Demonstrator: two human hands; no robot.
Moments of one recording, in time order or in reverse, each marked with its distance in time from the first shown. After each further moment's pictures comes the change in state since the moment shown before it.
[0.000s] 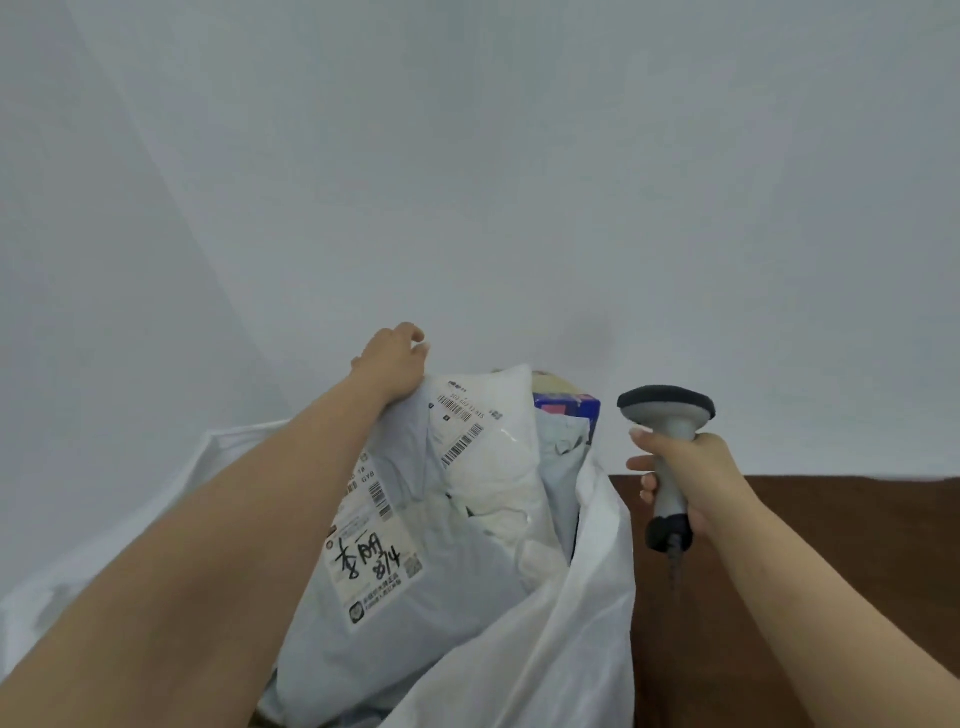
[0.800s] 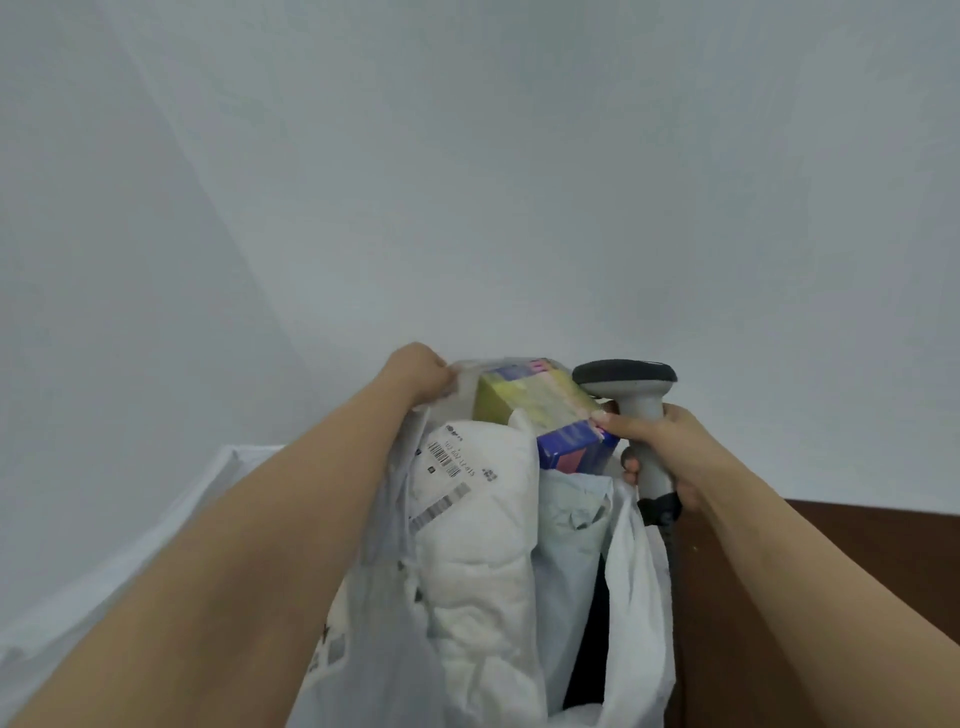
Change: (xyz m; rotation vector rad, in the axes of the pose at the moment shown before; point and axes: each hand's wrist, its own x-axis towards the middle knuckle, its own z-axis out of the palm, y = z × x) left_hand 0.031 -0.005 0.022 0.103 -0.190 -0.132; right_hand 0.064 -0.019 0.048 -0.045 -0.396 0.006
